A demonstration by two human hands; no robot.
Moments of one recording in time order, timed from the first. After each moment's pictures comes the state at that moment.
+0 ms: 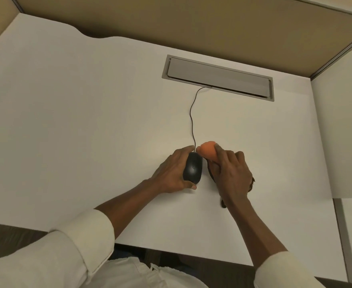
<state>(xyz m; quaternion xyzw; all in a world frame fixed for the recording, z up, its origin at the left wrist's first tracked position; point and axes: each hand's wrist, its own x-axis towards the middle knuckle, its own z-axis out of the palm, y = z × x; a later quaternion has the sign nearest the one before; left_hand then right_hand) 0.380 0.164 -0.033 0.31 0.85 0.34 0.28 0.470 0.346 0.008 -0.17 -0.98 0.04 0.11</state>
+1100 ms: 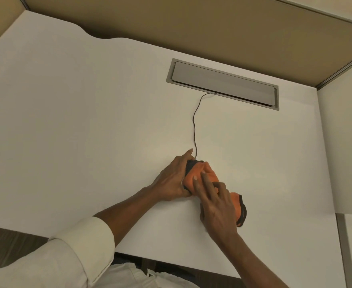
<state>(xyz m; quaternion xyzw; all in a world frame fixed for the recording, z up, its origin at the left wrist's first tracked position) 0.376 0.163 -0.045 0.29 0.83 0.39 0.29 0.519 0.315 -0.024 -0.01 -1.00 0.06 0.04</state>
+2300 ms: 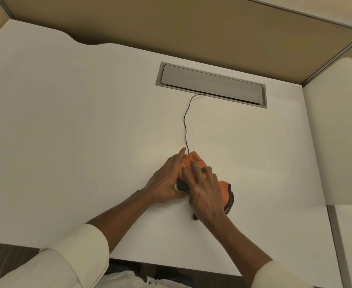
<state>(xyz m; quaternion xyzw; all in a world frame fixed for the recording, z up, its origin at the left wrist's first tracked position) 0.374 0.165 -0.047 0.32 0.83 0.37 0.27 0.471 0.308 0.001 -0.04 -1.00 0.04 -0.05</state>
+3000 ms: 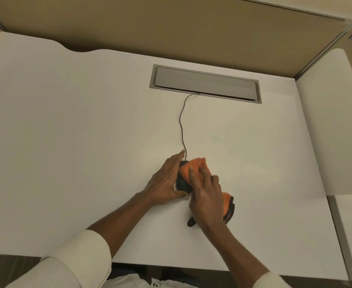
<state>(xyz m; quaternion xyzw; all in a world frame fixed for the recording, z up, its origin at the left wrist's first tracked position) 0.374 0.165 -0.051 0.33 0.84 0.35 0.26 0.494 0.298 -0.013 -0.17 -0.97 0.14 -0.04</state>
